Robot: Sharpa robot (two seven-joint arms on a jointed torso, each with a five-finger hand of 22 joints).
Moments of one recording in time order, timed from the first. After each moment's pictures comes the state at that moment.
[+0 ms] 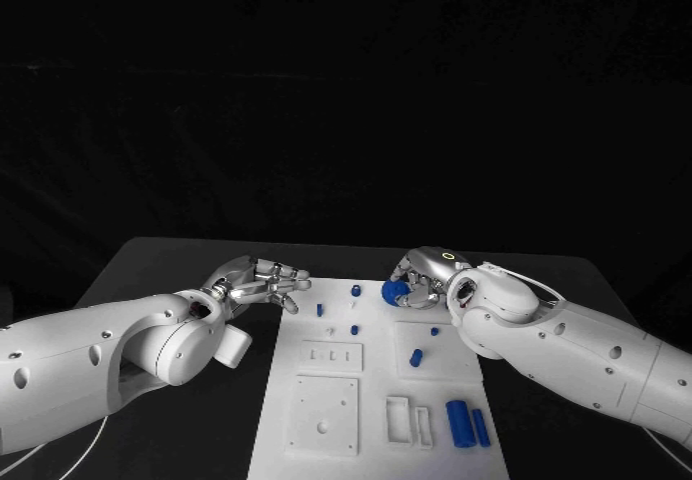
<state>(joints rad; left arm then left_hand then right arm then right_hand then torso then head) 1.43 -0.88 -0.22 1.54 -0.16 -0.30 0.21 1.38 -0.06 0.15 -0.04 0.05 1.03 0.14 0.07 0.07 1.19 0.09 0.06 0.06 1.26 0.02 0.60 0.21 0.07 1.01 0.00 0.66 0.39 1.13 -0.66 0.23 1.33 -1.77 -0.23 -0.26 1.24 -0.19 0.42 -0.14 0.45 1.09 0.10 0.06 0.07 1.26 -0.01 1.07 1.16 1.46 -0.07 1.05 1.15 0.08 1.46 -0.09 1.05 1.31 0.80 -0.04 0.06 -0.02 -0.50</state>
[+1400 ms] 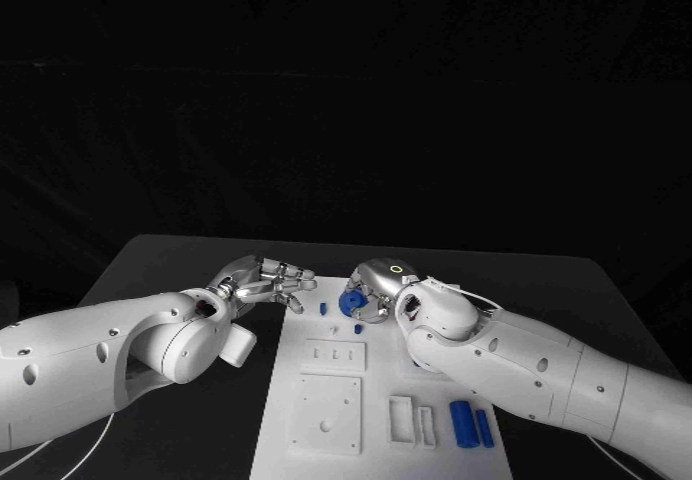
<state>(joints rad) 1.43 -0.87 -0.22 1.54 -0.16 -0.29 0.21 1.38 -0.06 0.15 -0.04 0.05 1.03 0.14 0.07 0.07 1.19 0.09 0.06 0.06 1.26 0.02 0.60 0.21 0.07 1.01 0.00 0.66 0.39 1.13 -0.46 0.16 1.25 -1.85 -0.27 -0.29 1.25 -0.20 0.42 -0.13 0.44 1.09 0.10 0.06 0.06 1.26 -0.01 1.06 1.15 1.46 -0.07 1.05 1.15 0.08 1.46 -0.09 1.05 1.31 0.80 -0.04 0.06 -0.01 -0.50</state>
